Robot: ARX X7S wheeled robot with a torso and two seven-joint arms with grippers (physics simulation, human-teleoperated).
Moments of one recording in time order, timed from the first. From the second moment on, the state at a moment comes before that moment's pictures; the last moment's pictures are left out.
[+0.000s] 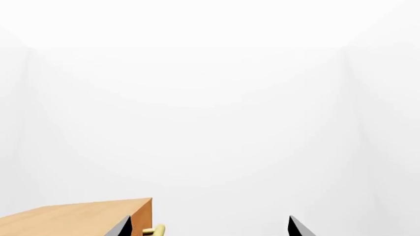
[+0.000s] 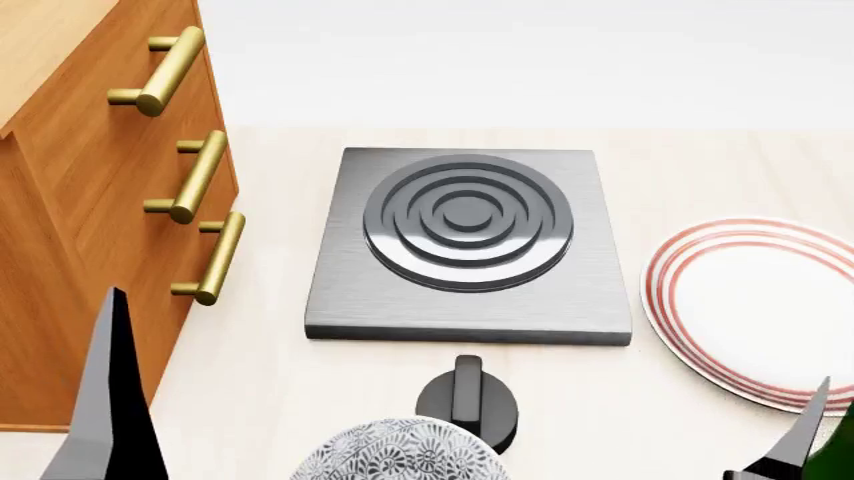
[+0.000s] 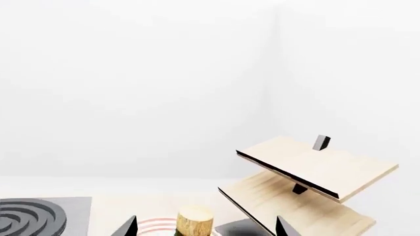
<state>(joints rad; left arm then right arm) -0.40 -0.73 0.72 1.00 -0.41 -0.31 -0.92 -0.16 0.38 0.21 -0.71 0.18 0.37 0.39</state>
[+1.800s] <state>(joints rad) -0.41 -0.74 0.76 0.98 -0.41 -0.29 -0.94 0.02 0.40 0.16 -0.43 0.22 0.33 0.36</state>
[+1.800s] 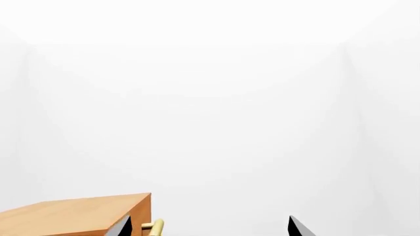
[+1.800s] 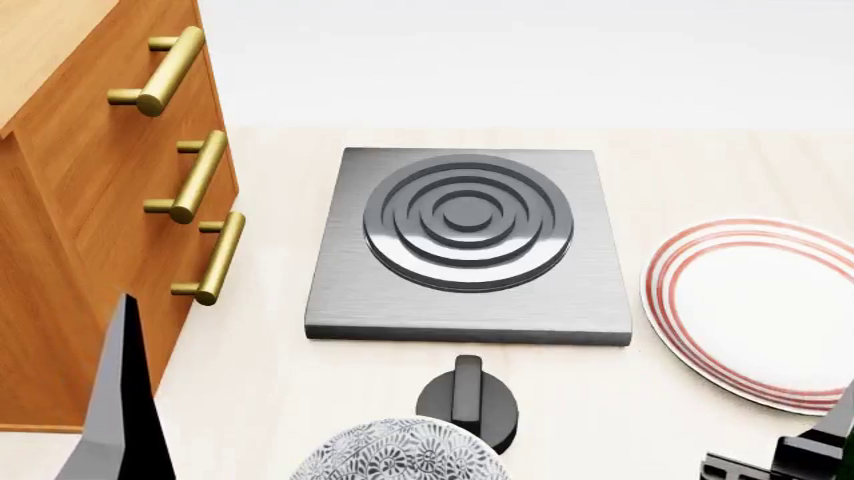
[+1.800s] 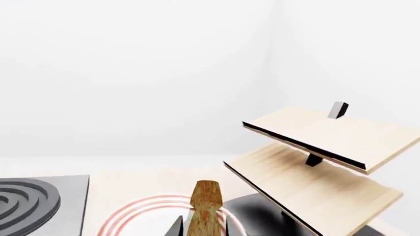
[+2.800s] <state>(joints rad) -0.41 -0.73 0.78 0.95 -0.41 -0.28 -0.93 0.41 0.46 0.05 -0.53 0.36 0.62 0.32</state>
